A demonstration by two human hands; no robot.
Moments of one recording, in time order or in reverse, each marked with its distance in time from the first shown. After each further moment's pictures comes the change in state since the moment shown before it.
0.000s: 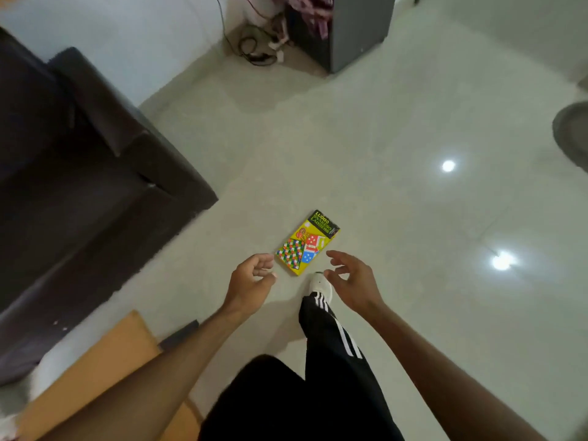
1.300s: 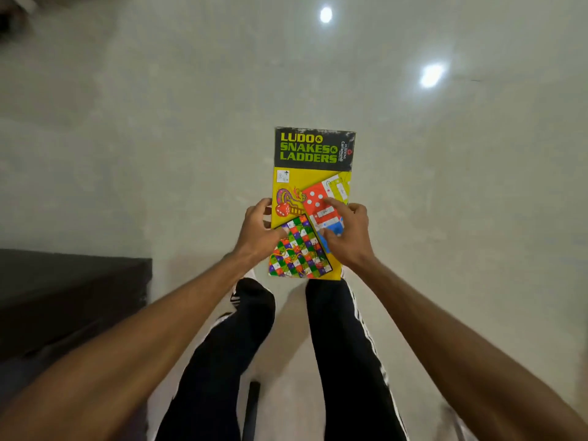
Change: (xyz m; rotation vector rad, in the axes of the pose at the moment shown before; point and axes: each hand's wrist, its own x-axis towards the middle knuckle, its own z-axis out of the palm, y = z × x) left_hand 0.371 -0.042 0.098 0.456 -0.694 0.136; right_hand 0.232 0.093 0.130 0.220 0.525 0.537
